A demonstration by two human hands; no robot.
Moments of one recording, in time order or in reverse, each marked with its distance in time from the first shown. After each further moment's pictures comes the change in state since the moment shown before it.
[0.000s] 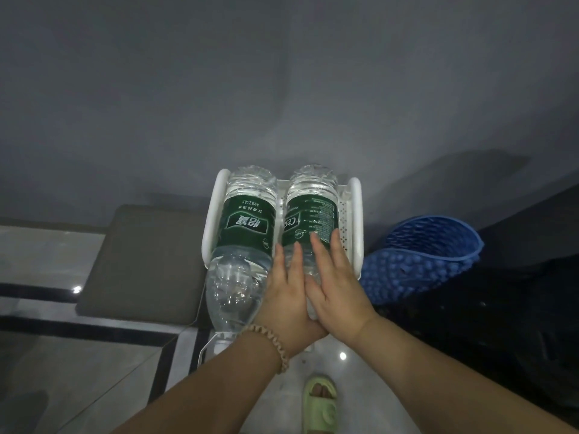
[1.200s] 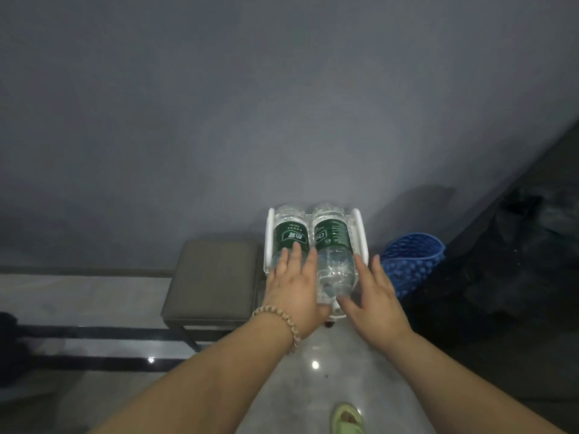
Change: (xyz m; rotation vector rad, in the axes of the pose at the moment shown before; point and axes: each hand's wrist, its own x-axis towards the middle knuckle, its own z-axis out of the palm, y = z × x) left_hand -0.138 0.033 -0.153 0.313 0.063 0.051; right_hand -0.161 -0.138 -0.015 -0.149 0.275 0.192
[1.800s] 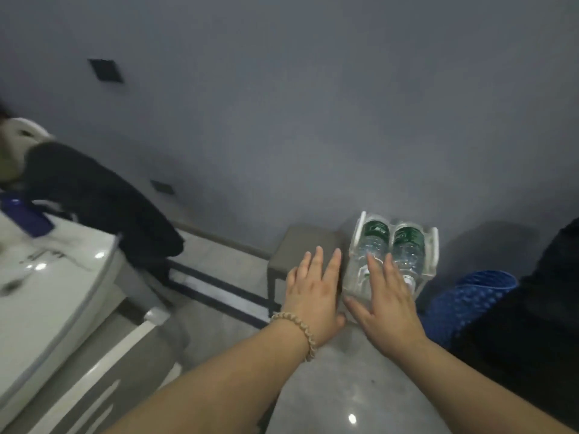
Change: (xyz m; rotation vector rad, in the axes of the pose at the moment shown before) left_hand -0.298 0.009 -0.084 0.093 0.250 -0.206; right_hand -0.237 -0.099 0.004 -0.088 0.039 -0.477
